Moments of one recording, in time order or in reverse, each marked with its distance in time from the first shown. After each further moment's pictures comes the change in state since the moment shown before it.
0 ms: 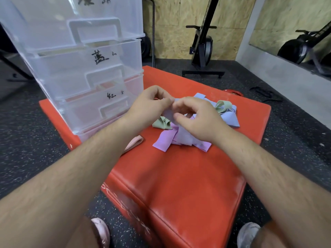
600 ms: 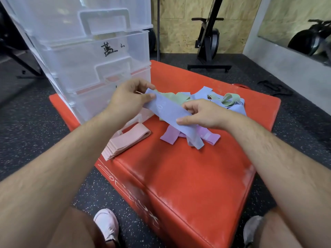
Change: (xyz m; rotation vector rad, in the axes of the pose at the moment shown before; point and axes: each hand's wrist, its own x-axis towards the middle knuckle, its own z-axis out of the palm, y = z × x) left_hand -0.008 -0.021 -0.058 0.120 0.132 0.019; right_hand 0.016 0.022 -0.002 0.090 -0.476 0.317
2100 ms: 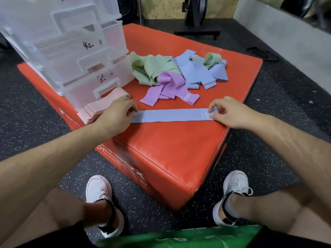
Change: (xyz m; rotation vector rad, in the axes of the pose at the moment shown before) left_hand -0.075 -0.117 0.042 0.710 -0.285 0.273; right_hand -0.133 0.134 -0.002 -0.450 0.171 0.294
